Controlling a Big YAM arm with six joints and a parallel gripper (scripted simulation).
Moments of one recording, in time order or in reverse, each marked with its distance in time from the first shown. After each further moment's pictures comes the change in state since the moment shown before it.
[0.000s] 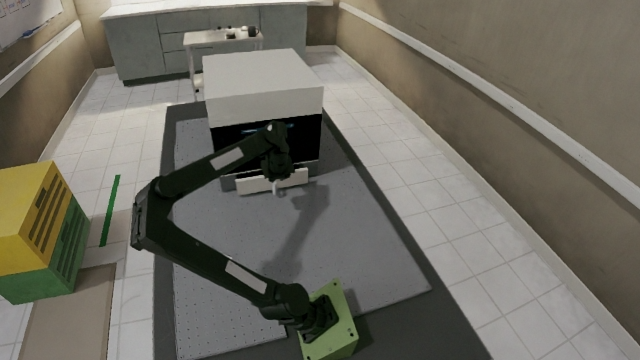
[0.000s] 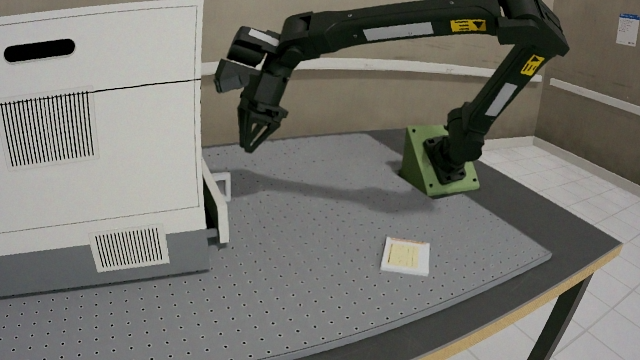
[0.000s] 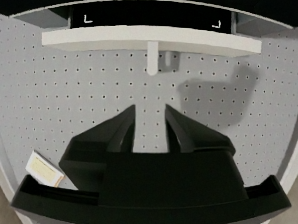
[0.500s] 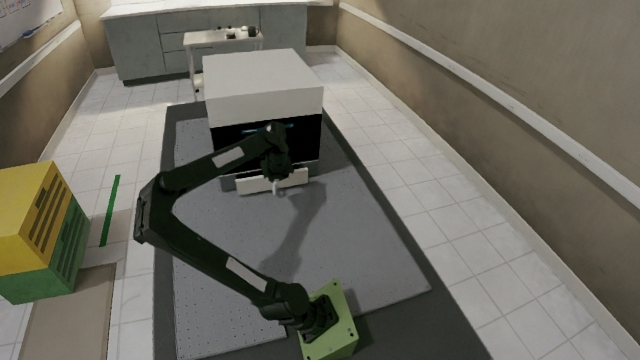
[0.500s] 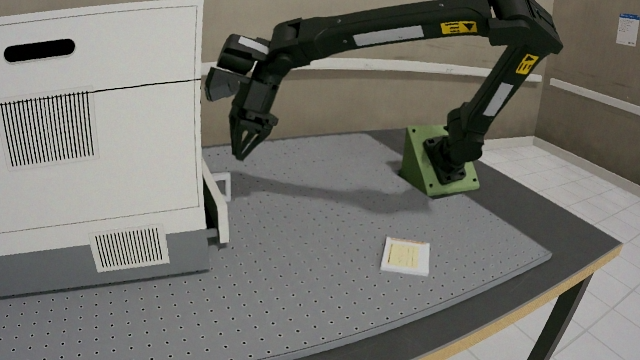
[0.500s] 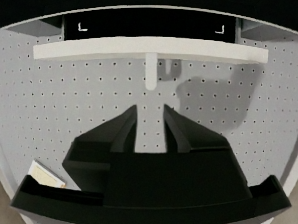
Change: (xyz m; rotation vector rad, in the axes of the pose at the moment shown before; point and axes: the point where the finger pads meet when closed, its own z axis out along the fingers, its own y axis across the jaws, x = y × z) arm -0.010 -0.002 0.019 -0.003 0.012 0.019
